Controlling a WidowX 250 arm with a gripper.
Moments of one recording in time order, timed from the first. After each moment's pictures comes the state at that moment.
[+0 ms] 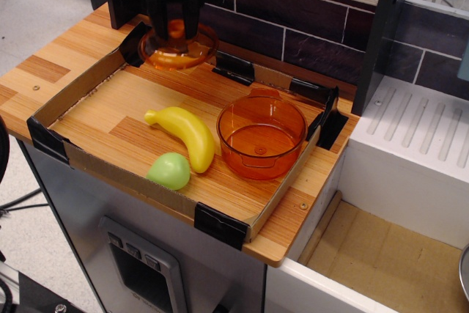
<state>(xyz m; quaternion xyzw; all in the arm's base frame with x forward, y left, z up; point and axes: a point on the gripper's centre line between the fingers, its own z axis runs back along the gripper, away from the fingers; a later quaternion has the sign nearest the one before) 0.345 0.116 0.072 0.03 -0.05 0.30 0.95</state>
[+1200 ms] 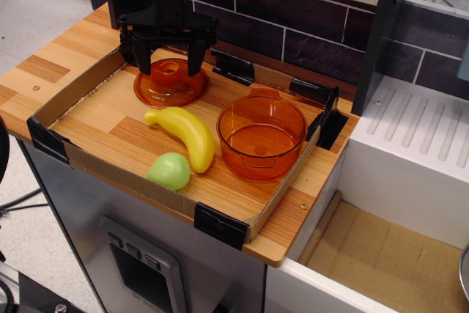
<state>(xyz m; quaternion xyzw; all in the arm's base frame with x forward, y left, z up) 0.341 0.122 0.031 0.07 -0.04 0.31 0.95</state>
